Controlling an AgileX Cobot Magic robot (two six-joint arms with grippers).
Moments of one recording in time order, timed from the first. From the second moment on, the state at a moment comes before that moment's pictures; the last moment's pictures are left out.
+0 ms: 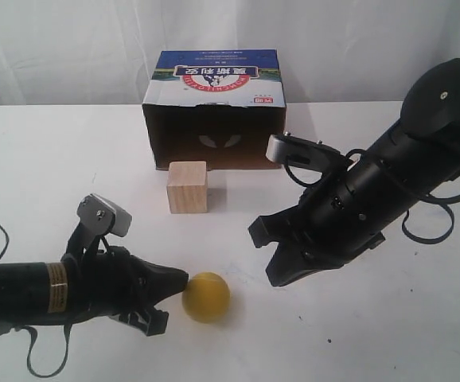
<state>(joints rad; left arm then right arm) -0.37 1.73 -0.45 0.76 -0.81 -0.66 0.41 1.57 -0.97 0.67 0.91 -0.39</state>
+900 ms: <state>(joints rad) -0.43 1.66 -0.46 0.55 -0.78 -0.66 0.41 1.57 -0.97 0.67 0.85 -0.39</state>
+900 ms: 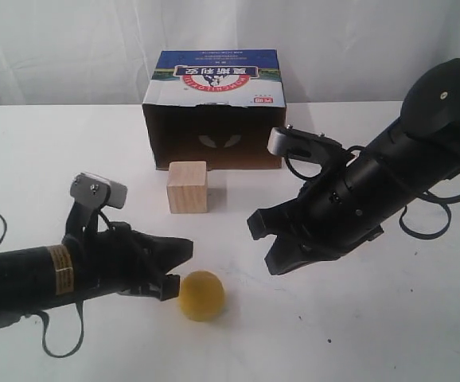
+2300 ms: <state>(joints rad) -0.43 1.75 -0.40 0.45 -0.65 -0.44 0.41 1.57 -0.97 0.67 0.93 -0.39</state>
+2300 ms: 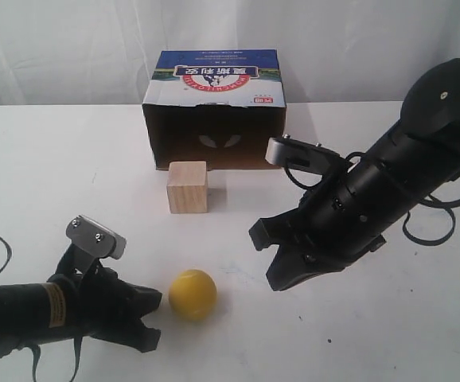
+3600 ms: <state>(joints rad) -0.51 1.78 -0.46 0.55 -0.68 -0.57 0.61 1.81 -0.97 0.83 0.85 -0.51</state>
